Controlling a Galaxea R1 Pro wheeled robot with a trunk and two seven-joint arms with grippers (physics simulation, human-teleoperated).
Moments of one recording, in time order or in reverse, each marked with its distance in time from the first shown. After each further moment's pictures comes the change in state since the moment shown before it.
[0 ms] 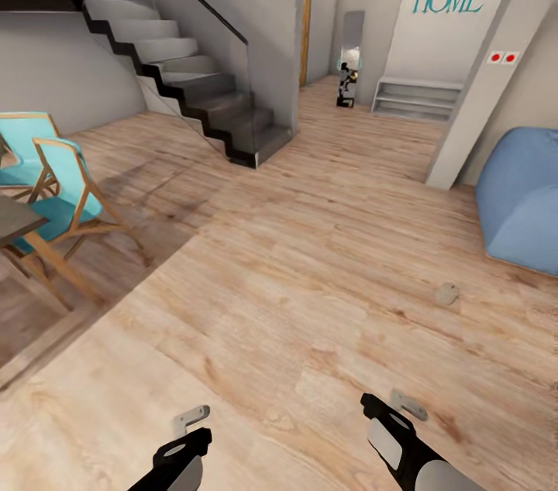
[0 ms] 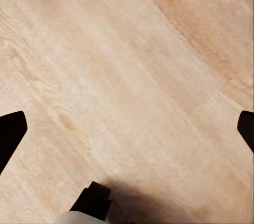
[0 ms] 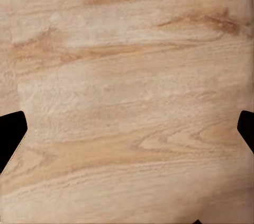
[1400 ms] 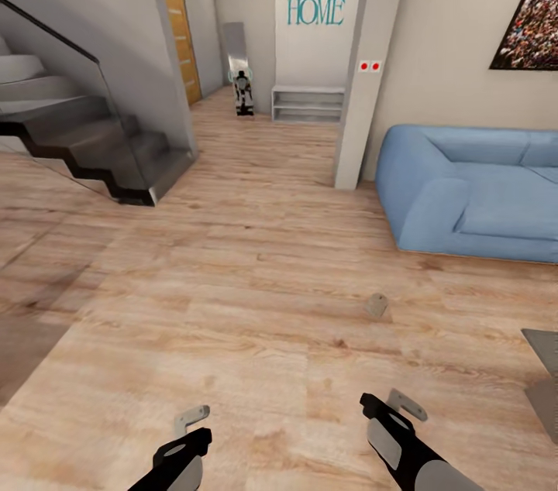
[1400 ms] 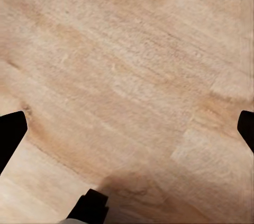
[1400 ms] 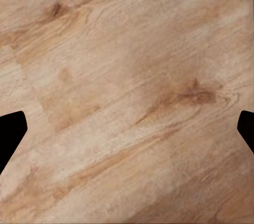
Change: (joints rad) left arm 0.000 0.000 0.000 0.000 0.000 0.000 -0.001; right arm 0.000 0.002 0.000 0.000 0.000 -0.002 0.000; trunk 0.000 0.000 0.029
